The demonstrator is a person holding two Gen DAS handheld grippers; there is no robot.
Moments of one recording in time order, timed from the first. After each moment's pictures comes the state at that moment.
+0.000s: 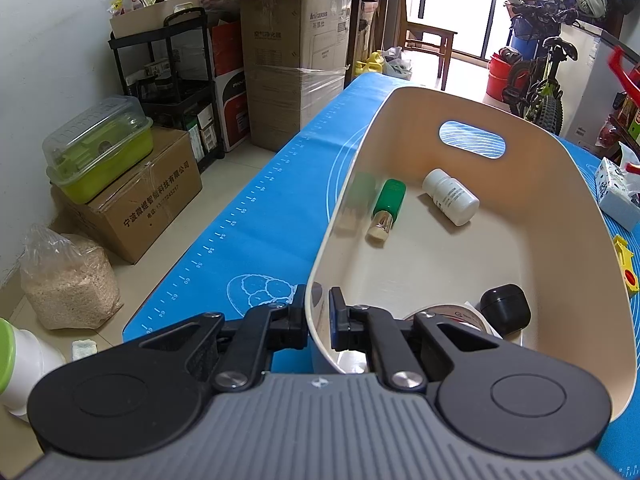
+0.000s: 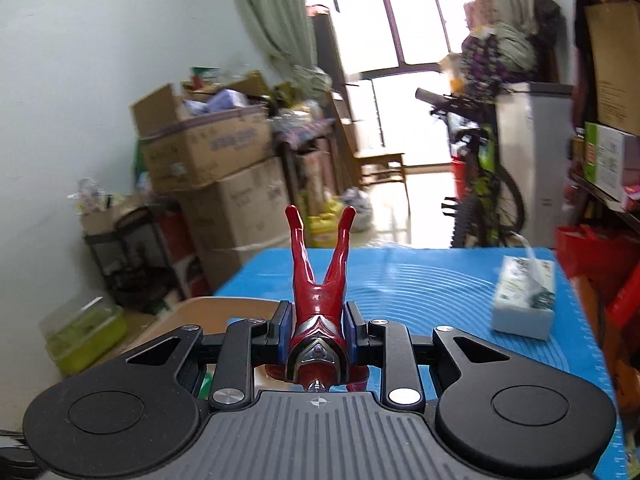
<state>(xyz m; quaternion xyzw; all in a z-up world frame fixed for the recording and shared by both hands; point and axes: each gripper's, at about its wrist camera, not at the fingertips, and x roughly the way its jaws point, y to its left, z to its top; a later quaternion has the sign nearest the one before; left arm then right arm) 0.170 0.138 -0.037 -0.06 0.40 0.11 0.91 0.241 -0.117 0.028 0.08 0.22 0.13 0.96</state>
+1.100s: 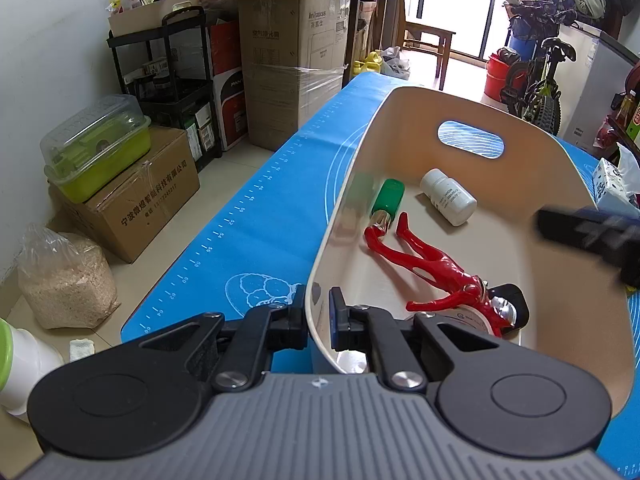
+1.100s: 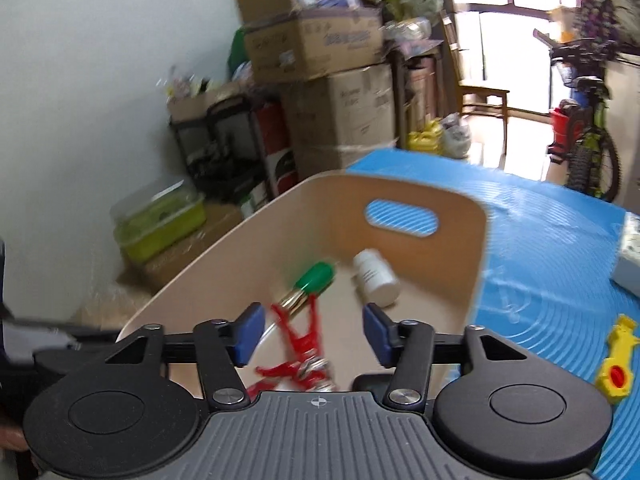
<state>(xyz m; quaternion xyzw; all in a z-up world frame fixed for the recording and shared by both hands) 0.171 0.136 -0.036 -0.06 0.40 0.11 0.91 0.229 -0.018 -0.010 0.01 0.32 0.25 0.91</state>
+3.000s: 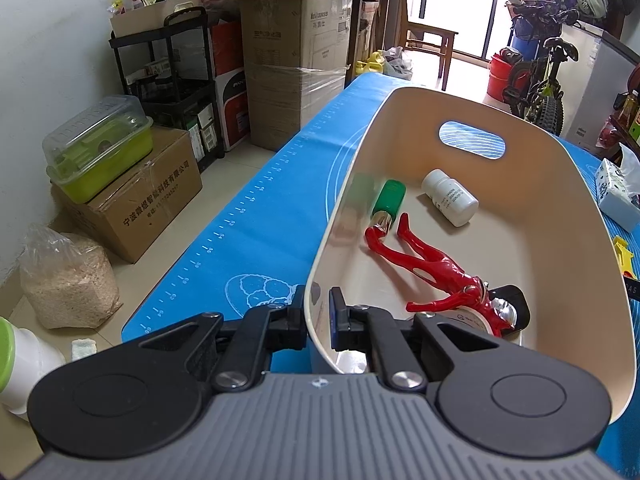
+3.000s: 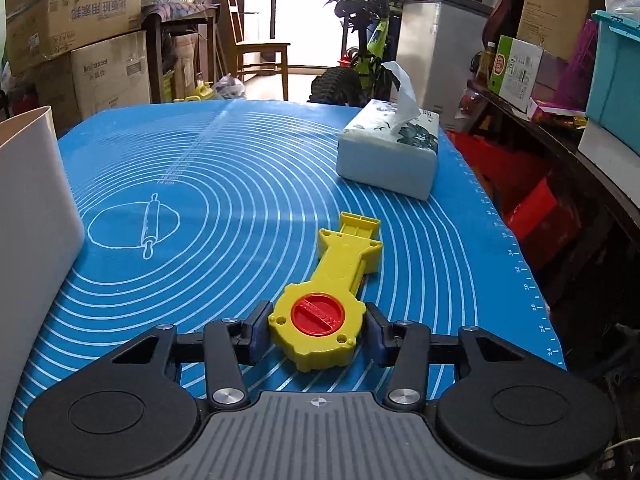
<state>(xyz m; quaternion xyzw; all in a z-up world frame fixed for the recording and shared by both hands) 0.171 0.135 -0.039 -0.06 0.40 0.12 0.91 0.297 -0.191 -0.125 0.00 0.37 -0.06 0.93</state>
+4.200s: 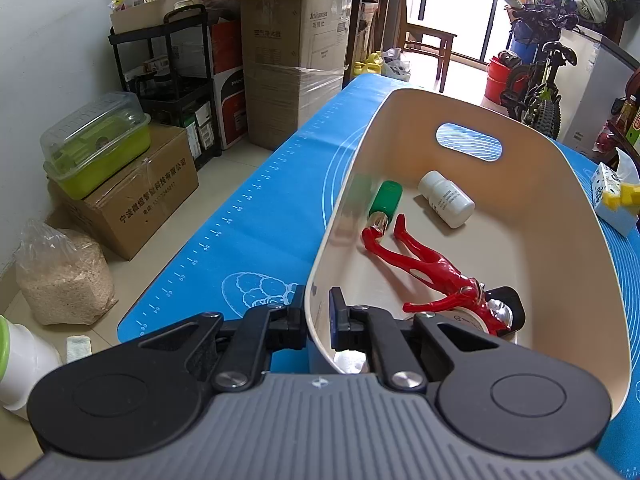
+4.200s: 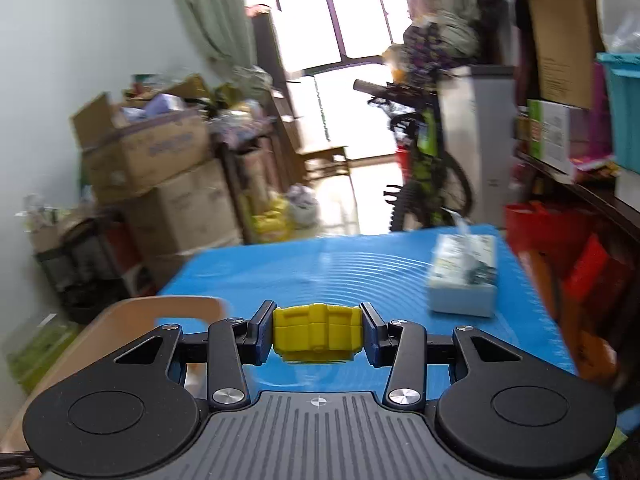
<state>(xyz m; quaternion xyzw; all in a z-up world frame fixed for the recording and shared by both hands) 0.169 0.135 -0.037 -0.06 0.40 0.12 0.91 0.245 -0.157 0.003 0.10 0.23 0.05 0.97</state>
